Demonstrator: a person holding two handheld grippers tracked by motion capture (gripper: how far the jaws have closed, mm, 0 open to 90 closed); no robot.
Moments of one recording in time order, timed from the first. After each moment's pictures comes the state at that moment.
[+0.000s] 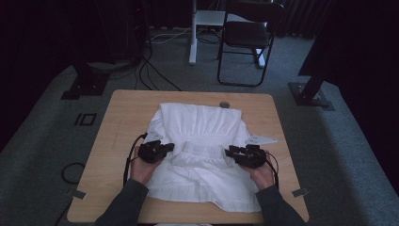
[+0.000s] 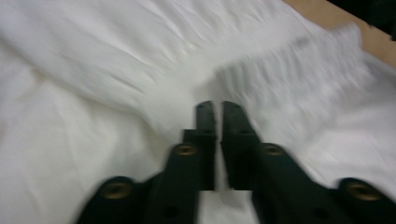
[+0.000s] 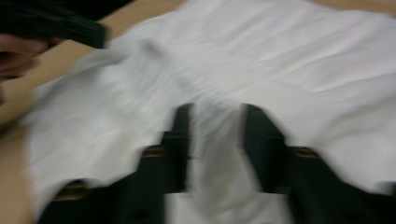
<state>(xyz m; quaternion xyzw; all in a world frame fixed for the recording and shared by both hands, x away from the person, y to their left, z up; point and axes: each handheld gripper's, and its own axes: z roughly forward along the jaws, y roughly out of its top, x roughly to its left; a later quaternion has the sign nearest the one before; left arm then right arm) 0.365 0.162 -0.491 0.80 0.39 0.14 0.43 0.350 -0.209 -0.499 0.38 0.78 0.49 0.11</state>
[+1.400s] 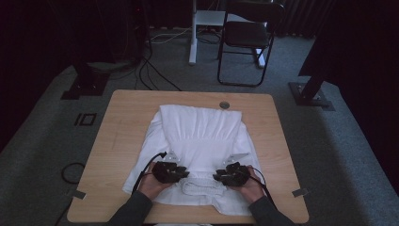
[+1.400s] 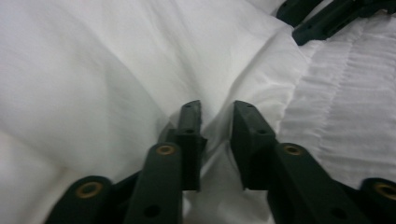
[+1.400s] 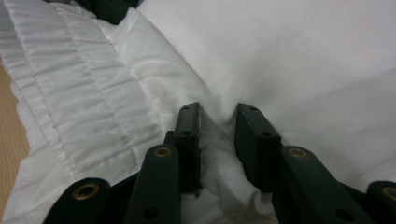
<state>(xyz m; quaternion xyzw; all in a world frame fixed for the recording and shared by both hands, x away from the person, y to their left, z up) 0.331 0.125 -0.540 0.88 0.29 0.06 0.38 0.323 -0.164 -0.551 0.32 0.87 0.38 0.05</state>
